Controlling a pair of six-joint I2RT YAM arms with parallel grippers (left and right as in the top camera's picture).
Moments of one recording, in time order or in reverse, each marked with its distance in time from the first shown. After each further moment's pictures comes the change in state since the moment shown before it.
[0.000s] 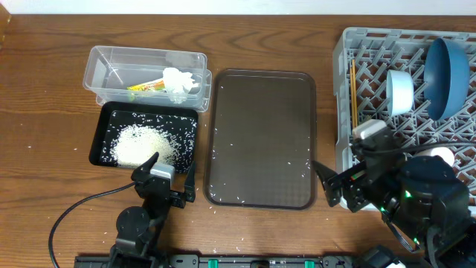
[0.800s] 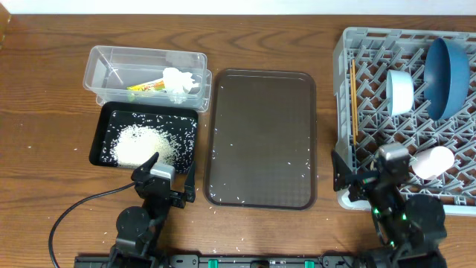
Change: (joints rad) left arm 0.000 0.000 0.000 0.000 0.000 0.000; right arm -0.412 -0.477 -0.791 0.673 -0.174 -0.008
